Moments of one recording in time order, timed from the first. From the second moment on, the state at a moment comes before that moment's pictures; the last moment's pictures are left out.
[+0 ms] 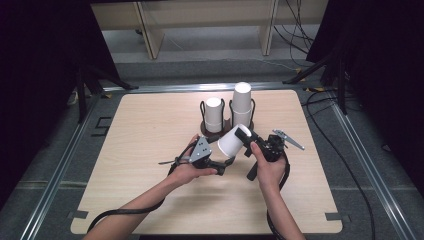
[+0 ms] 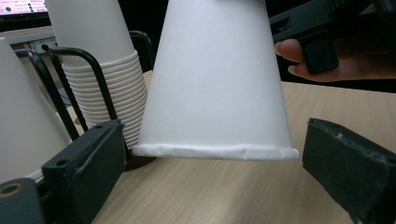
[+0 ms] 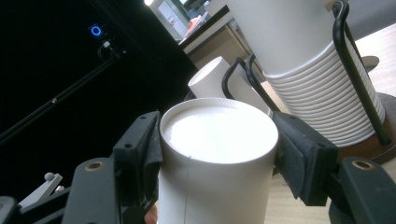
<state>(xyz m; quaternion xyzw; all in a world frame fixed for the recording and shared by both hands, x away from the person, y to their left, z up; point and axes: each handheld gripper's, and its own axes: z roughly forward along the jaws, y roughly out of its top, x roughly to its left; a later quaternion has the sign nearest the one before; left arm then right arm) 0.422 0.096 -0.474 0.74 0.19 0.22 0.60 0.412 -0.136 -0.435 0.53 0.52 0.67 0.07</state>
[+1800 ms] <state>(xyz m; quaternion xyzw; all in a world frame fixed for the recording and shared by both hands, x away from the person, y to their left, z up) 0.422 0.108 -0.466 0.75 0.18 0.21 0.60 0.414 -0.134 -0.432 0.52 0.52 0.67 0.06</state>
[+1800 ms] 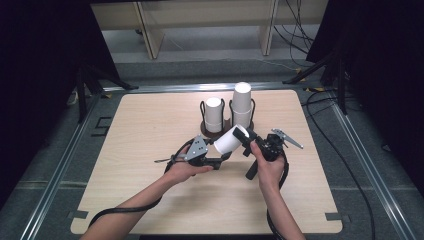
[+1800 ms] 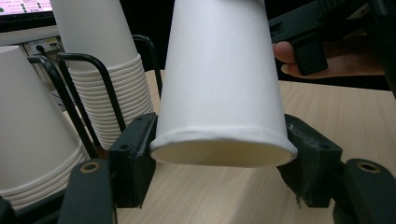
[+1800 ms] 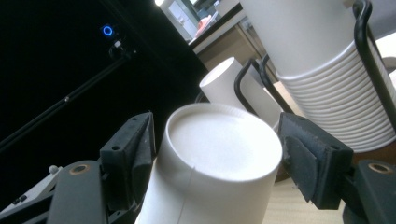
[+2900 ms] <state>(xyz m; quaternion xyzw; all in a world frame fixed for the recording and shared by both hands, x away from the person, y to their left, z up) 0.424 0.150 -0.450 0.80 0.16 0.20 0.54 0.400 -0.173 -0.437 0.47 0.62 0.60 0.18</state>
